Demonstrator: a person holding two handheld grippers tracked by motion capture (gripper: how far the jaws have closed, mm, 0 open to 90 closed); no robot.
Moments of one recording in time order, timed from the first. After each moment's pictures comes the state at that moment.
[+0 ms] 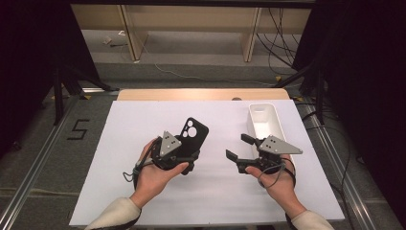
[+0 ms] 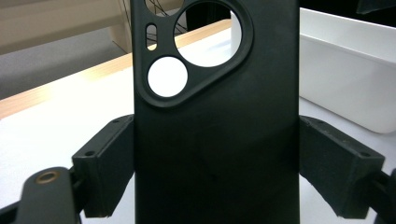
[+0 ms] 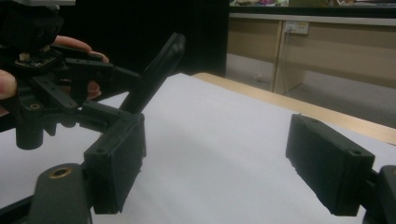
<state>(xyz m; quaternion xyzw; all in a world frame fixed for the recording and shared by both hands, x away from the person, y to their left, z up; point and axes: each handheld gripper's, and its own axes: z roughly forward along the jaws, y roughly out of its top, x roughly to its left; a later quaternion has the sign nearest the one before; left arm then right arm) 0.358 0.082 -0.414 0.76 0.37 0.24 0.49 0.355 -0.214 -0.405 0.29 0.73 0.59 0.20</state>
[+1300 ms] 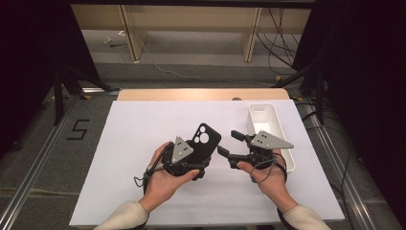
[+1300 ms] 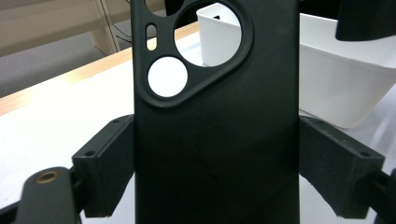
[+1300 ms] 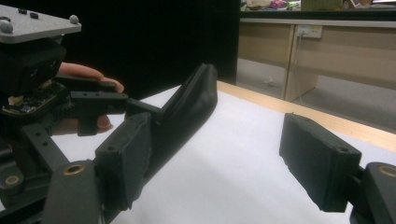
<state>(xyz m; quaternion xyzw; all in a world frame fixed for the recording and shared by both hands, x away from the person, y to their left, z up) 0.346 0.056 -0.419 0.77 0.34 0.23 0.49 0.363 -0.192 -0.398 0.28 0.73 0.60 0.18</state>
